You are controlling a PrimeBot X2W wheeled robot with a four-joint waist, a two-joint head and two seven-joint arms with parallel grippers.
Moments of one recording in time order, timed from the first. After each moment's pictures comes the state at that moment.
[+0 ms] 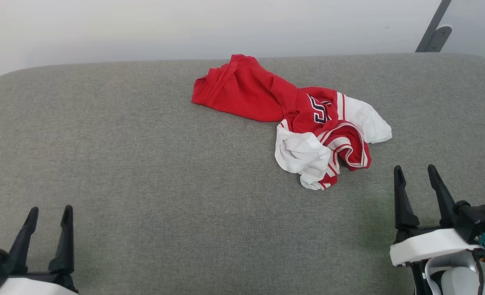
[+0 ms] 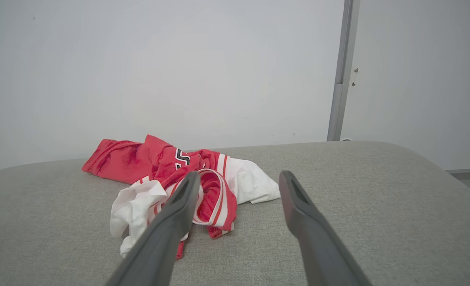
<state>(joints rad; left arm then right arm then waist) 0.10 0.38 0.04 0.09 -0.49 -0.13 -0.26 -0.10 -0.05 -0.09 0.21 0.16 0.13 -0.26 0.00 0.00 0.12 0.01</state>
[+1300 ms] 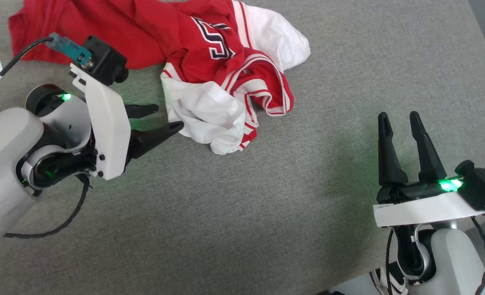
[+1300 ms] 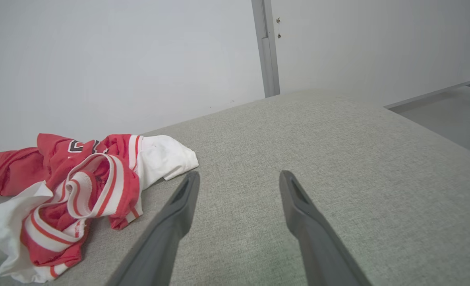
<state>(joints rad) -1.09 0.86 -1.13 0.13 -1.33 -0.13 0.48 -0.23 -0.05 0.05 0.09 0.42 0.13 -0.26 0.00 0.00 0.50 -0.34</state>
